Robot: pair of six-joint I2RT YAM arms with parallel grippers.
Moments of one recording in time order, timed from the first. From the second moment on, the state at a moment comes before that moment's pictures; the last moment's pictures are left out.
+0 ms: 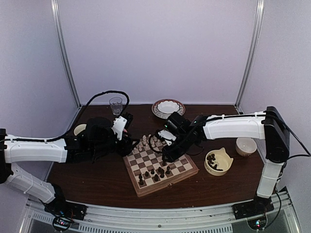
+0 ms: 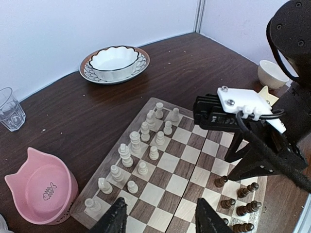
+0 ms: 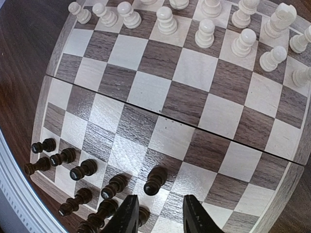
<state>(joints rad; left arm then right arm) -0.93 1.27 0.73 0.10 -0.16 -0.16 0.92 1.85 1.35 -0.60 -0.12 0.24</state>
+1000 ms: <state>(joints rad) -0.93 1.27 0.73 0.10 -0.15 -0.16 0.94 1.94 1.42 -0.65 -0.11 0.26</state>
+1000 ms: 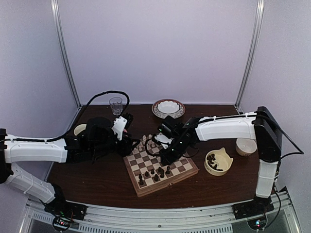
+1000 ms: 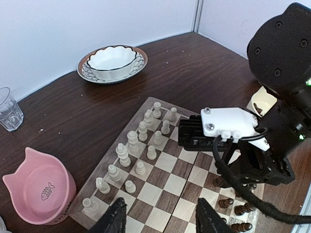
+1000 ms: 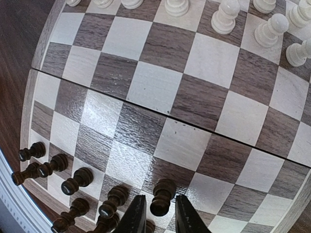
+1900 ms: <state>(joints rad) -0.93 1.28 0.73 0.10 -0.13 -0.16 0.97 1.94 1.45 -0.74 -0.12 0.20</state>
